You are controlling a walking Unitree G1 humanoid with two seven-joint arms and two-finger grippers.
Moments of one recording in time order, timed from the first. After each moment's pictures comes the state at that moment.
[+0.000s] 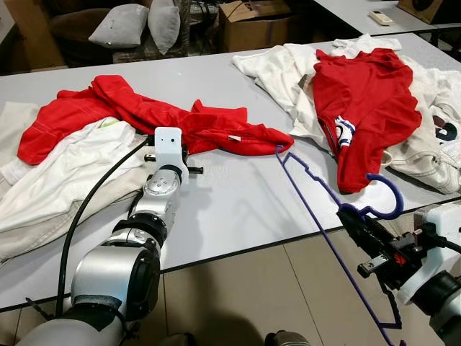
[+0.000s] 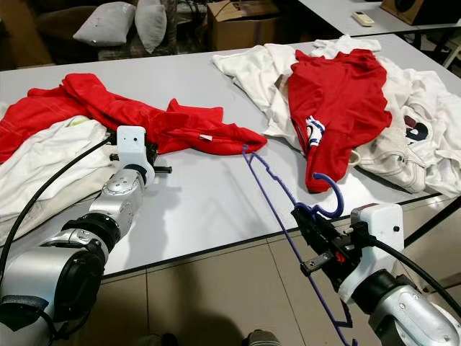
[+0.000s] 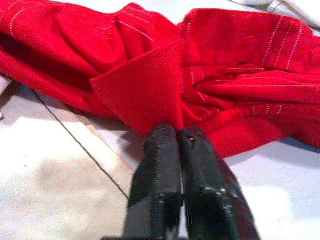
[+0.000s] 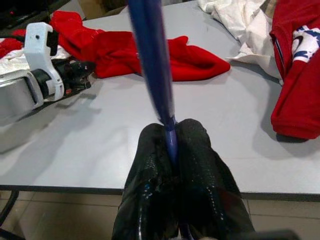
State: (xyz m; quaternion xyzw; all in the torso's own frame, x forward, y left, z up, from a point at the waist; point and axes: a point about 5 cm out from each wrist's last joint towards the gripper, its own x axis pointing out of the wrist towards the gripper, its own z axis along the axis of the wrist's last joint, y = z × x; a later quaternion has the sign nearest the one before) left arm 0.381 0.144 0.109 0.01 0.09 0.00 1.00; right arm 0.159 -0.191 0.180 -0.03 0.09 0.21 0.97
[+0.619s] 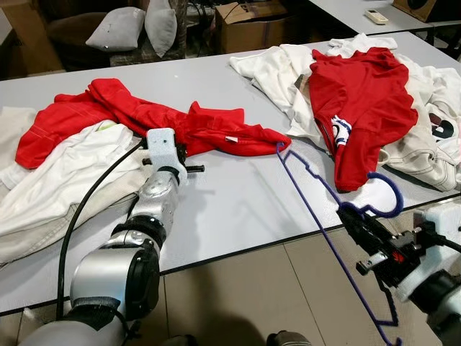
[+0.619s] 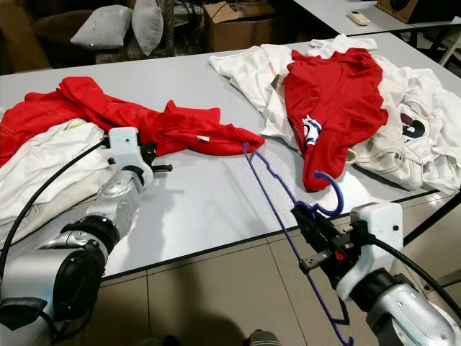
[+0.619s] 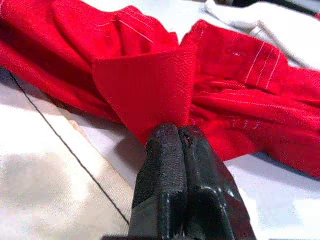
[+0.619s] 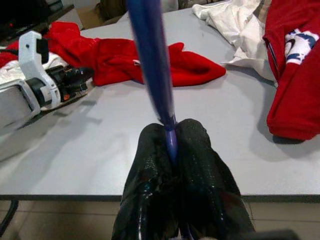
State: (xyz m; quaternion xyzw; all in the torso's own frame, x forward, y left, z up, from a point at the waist) left arm 0.378 0.149 0.106 -0.09 0.08 -0.02 0.99; right arm 0.164 -0.189 0.178 -0.02 0.08 0.20 0.98
